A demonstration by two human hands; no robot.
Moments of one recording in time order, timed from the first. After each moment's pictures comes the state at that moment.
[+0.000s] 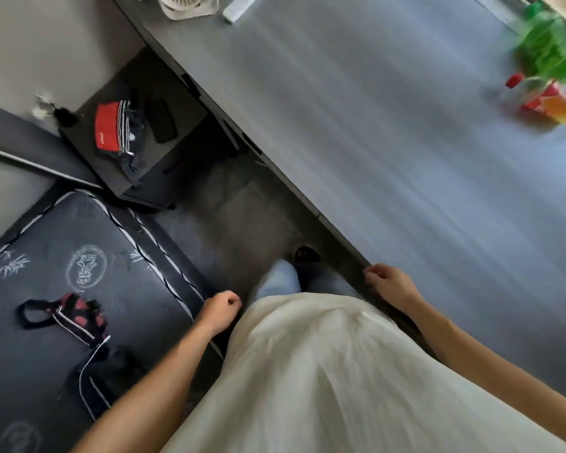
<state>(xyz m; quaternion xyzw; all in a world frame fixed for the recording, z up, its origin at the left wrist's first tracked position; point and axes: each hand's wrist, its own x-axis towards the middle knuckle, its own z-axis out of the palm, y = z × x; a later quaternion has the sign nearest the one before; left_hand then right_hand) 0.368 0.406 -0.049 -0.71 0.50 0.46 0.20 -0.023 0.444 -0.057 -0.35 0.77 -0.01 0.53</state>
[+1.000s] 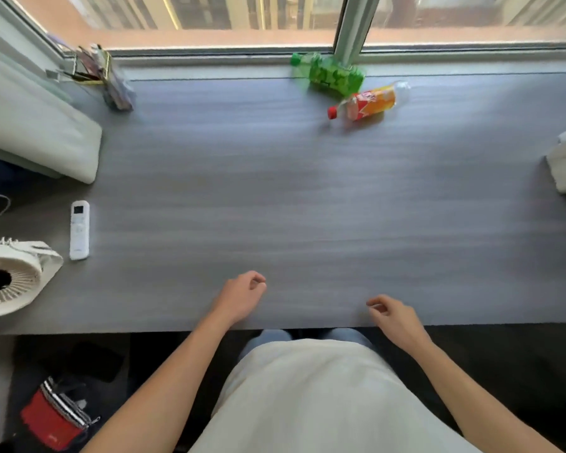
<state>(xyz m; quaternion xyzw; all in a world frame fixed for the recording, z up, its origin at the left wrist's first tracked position) 0.119 0.046 -0.030 -0.36 0.78 0.42 0.30 -0.009 0.378 -0.023 -0.02 0.88 -0.17 0.45</state>
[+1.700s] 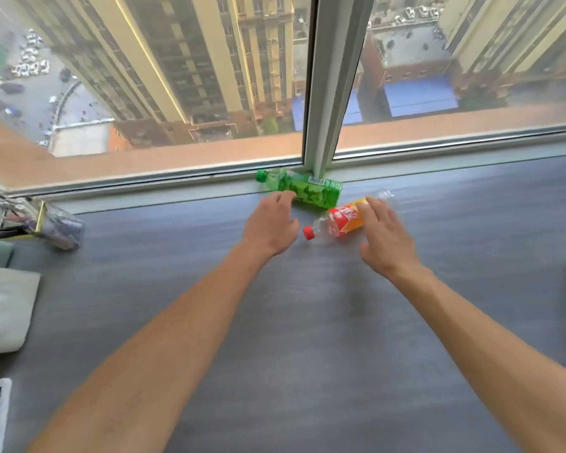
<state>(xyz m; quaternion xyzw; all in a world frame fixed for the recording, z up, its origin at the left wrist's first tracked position) -0.324 -0.040 -0.013 -0.14 0.95 0.26 0.08 -0.387 0.193 -0.030 -0.24 0.96 -0.09 0.13</state>
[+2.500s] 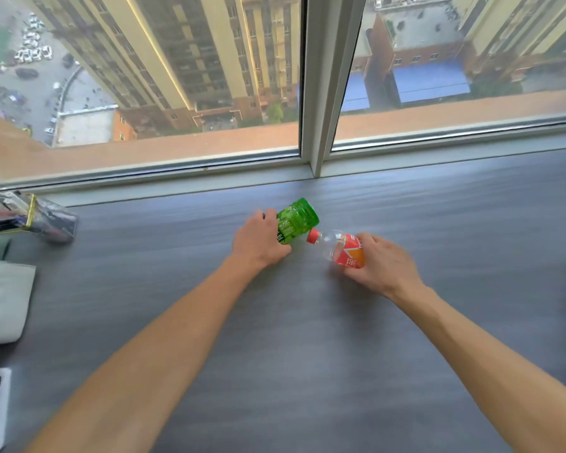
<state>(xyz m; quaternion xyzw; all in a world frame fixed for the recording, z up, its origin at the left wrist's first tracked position) -0.309 -0.039 -0.054 -0.20 0.95 0.17 0.17 -0.369 0.214 -0.060 -0.25 0.95 -0.09 0.18</state>
